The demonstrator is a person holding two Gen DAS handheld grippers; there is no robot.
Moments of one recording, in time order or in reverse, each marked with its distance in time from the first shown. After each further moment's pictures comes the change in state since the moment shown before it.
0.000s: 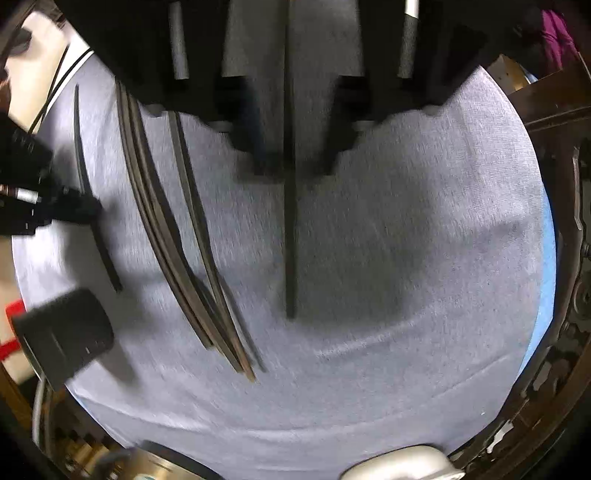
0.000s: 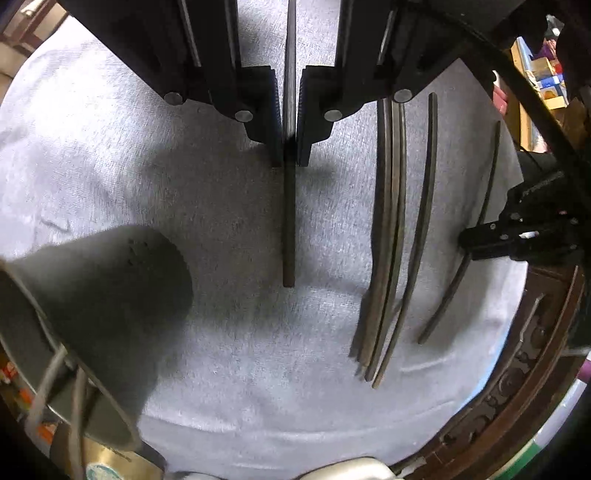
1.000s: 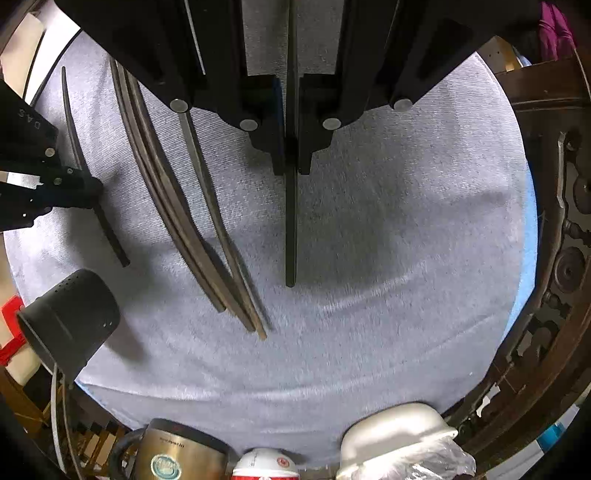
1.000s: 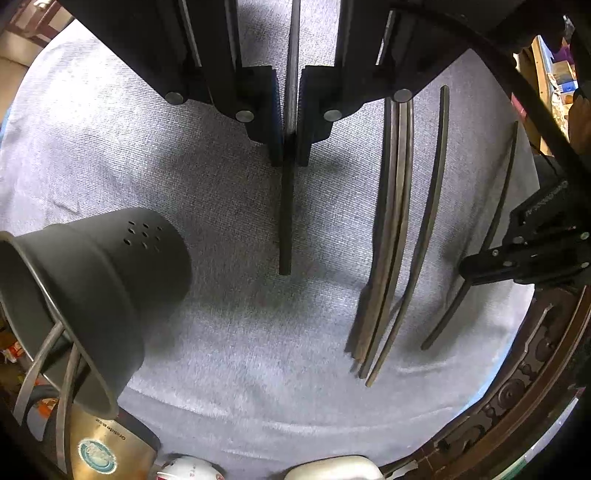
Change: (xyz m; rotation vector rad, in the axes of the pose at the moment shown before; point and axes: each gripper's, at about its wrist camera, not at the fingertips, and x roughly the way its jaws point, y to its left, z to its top) left arm -0.034 -0.041 -0.036 0.040 -0.158 0.067; right arm 0.005 0.029 -0.009 -0.045 -0.048 -0.067
